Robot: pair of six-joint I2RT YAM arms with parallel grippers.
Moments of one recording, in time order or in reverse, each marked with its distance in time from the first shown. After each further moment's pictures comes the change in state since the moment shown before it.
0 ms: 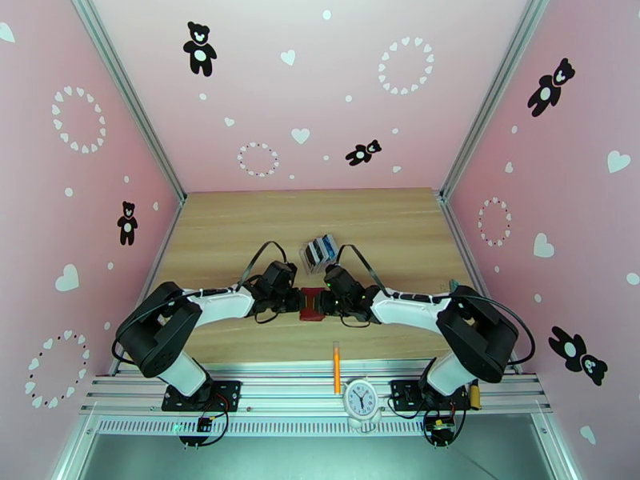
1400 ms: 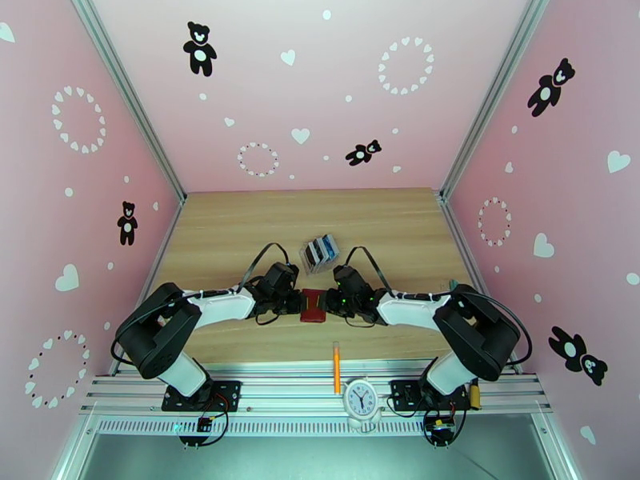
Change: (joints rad) left arm -0.013 -0.005 0.000 -0.012 -0.012 0.013; right arm -0.083 0.027 -0.095 0.182 -0.128 0.100
